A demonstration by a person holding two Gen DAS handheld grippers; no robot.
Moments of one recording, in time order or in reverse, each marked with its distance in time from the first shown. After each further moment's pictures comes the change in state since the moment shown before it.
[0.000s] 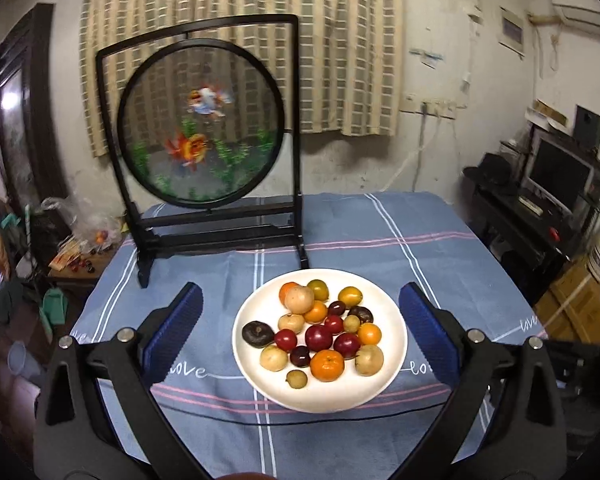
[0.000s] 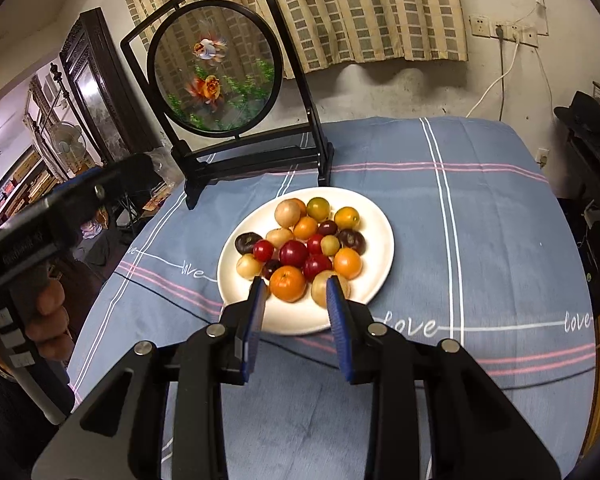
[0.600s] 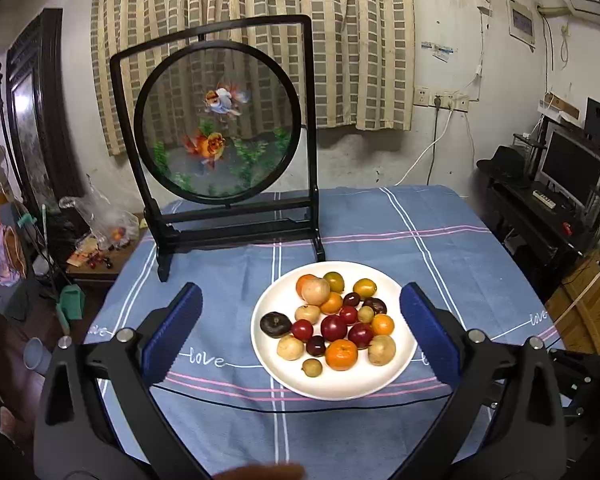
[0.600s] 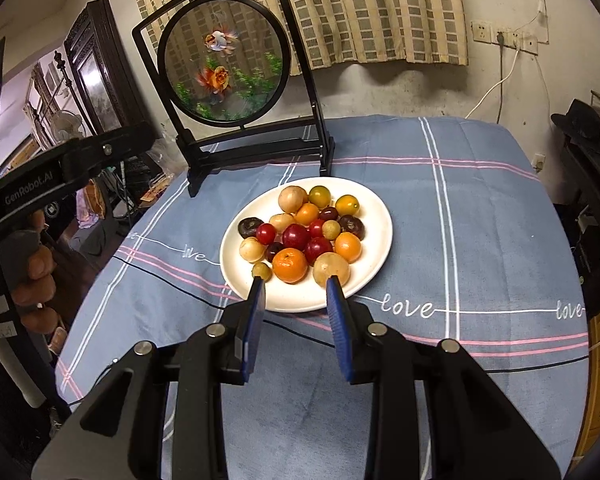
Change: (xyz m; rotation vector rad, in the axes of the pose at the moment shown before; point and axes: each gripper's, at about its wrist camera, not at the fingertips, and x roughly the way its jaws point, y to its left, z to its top) left arm -0.012 -0.002 0.000 0.035 0.018 0.066; right arm -0.012 0.010 -0.018 -0.043 0.000 -0.036
